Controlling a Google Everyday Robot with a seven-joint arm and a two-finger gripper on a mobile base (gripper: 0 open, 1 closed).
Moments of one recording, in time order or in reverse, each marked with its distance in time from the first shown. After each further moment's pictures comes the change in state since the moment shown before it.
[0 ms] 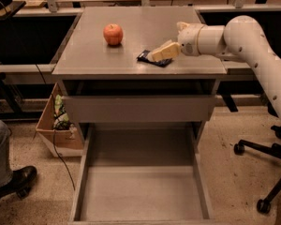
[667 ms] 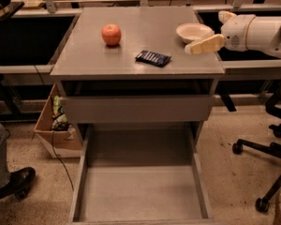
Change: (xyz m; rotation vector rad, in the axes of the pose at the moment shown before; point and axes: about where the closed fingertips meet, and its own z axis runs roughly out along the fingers) arm -0.013 -0.037 -0.123 0.098 -0.013 -0.003
